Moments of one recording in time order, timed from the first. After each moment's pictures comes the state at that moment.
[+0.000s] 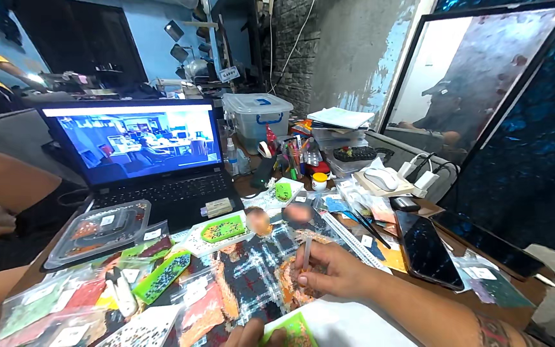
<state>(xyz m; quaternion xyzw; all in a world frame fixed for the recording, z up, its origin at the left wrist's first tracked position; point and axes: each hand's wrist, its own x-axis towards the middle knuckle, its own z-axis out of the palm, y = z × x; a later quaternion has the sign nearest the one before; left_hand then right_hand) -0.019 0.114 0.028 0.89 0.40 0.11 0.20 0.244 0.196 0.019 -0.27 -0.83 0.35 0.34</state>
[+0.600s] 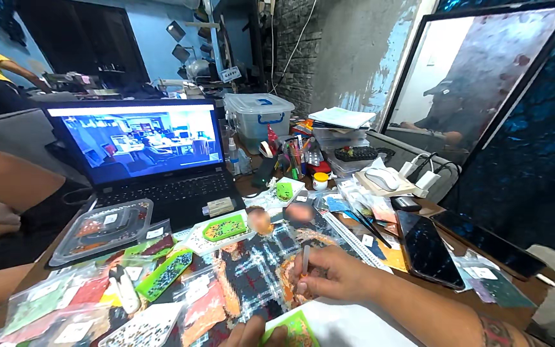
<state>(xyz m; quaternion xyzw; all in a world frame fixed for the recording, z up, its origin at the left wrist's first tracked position) -0.019 0.114 0.027 0.89 0.40 0.11 0.19 0.243 0.195 0.022 -0.24 -0.87 0.31 0.31</state>
